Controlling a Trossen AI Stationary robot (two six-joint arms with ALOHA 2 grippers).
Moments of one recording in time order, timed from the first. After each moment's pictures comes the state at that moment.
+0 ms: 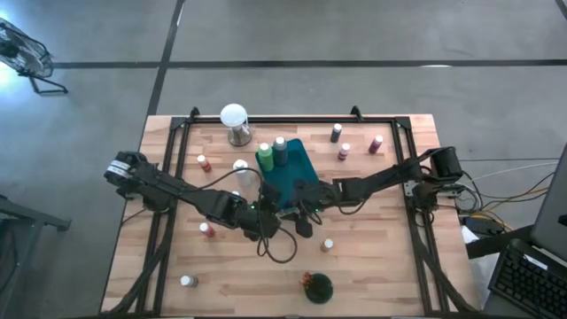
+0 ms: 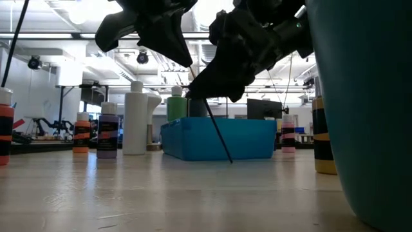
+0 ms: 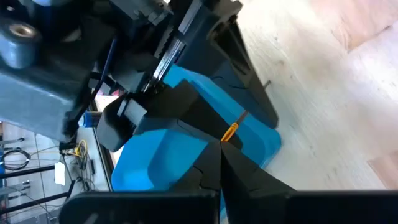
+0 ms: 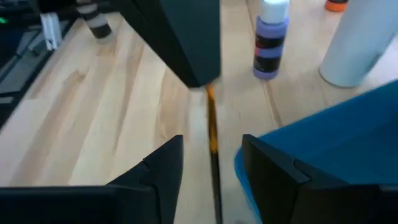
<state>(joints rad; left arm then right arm) -0.33 1.60 1.24 -0.55 -0.54 0.52 0.09 1.78 0.96 0.29 -0.05 0.21</state>
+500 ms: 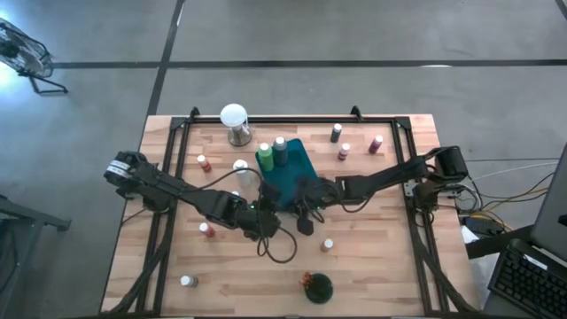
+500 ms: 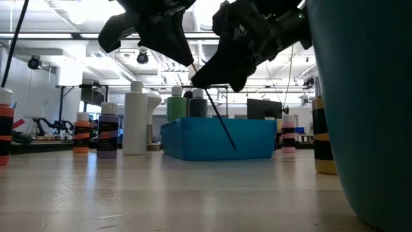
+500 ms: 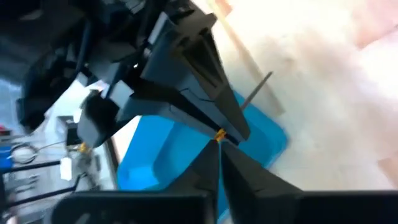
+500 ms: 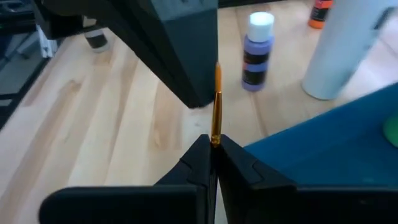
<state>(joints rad) -0.33 1.60 1.24 -0.54 -0.58 0.52 0.09 1.73 0.96 0.25 -0.01 0.19</state>
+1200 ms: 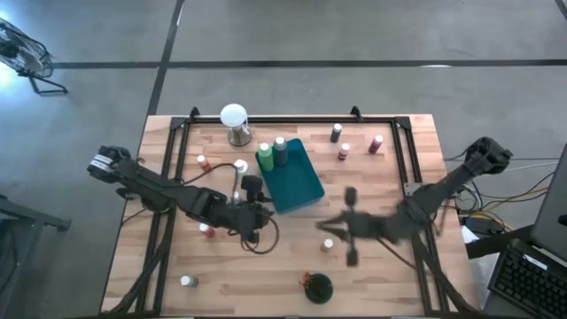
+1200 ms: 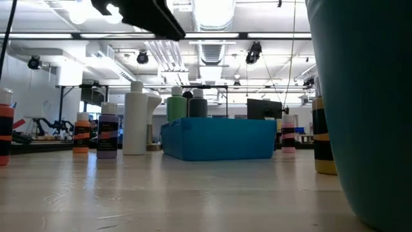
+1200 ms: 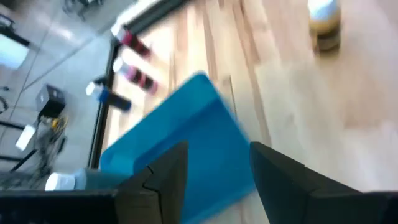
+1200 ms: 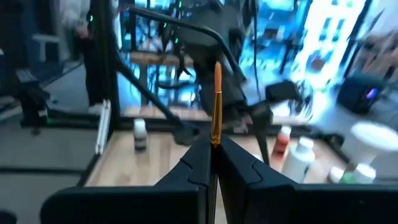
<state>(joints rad) -0.37 1.42 1.09 -0.38 -0.60 0.18 0.61 1.29 0.95 0.21 0.66 0.04</state>
